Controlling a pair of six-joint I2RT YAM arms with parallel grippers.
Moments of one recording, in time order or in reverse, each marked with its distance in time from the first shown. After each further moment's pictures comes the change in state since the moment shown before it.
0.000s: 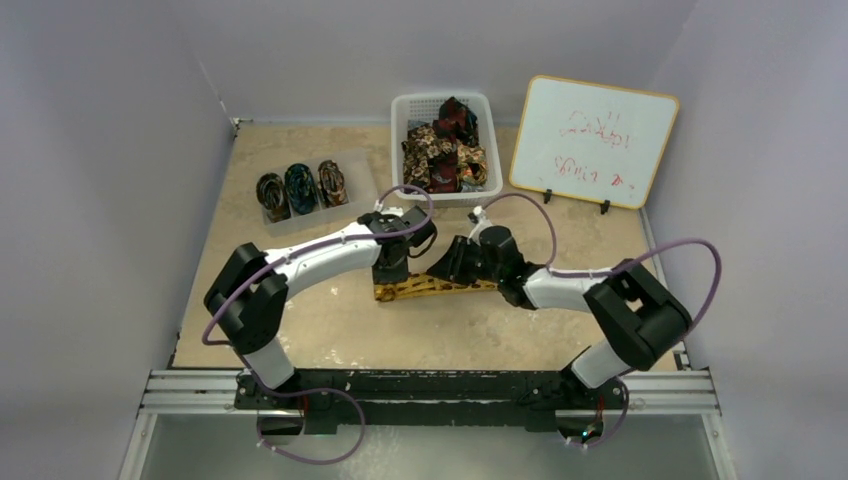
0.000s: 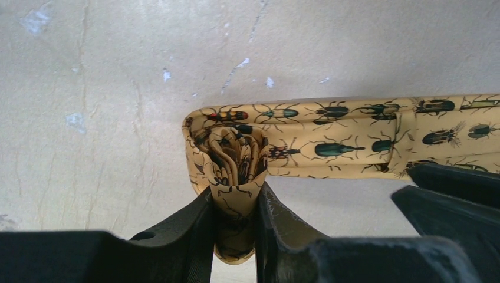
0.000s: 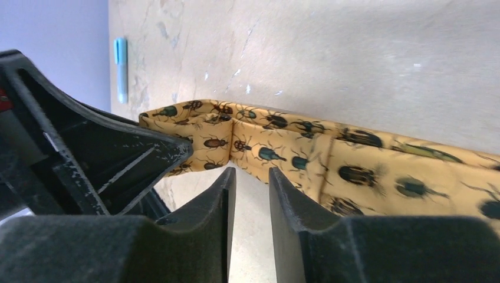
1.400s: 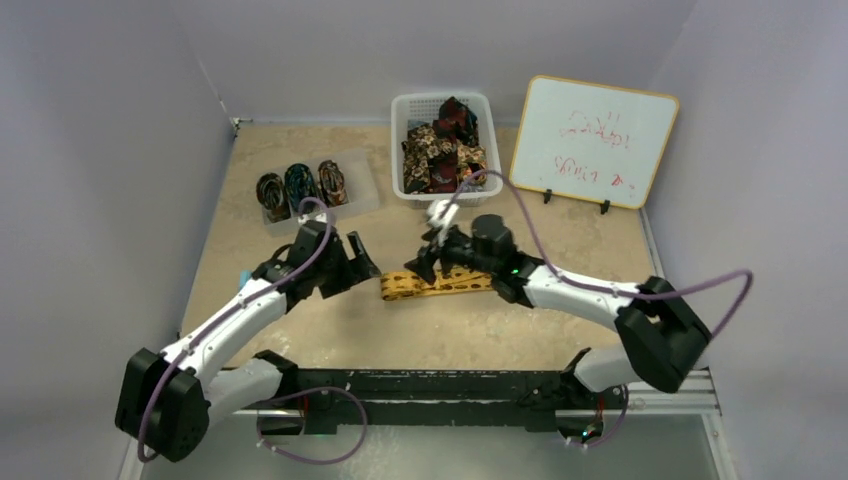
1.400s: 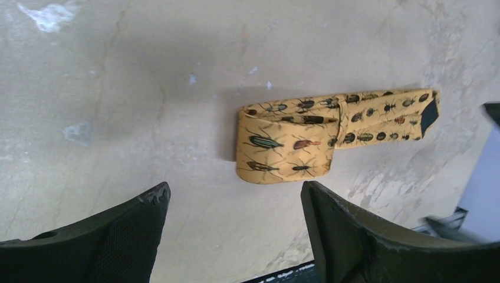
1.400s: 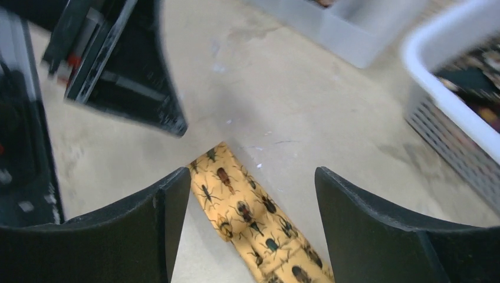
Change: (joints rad) left arm 0.306 -0.588 -0.513 0.419 0.365 0.095; right arm 0.056 -0.231 0.058 0.028 -0.014 -0.763
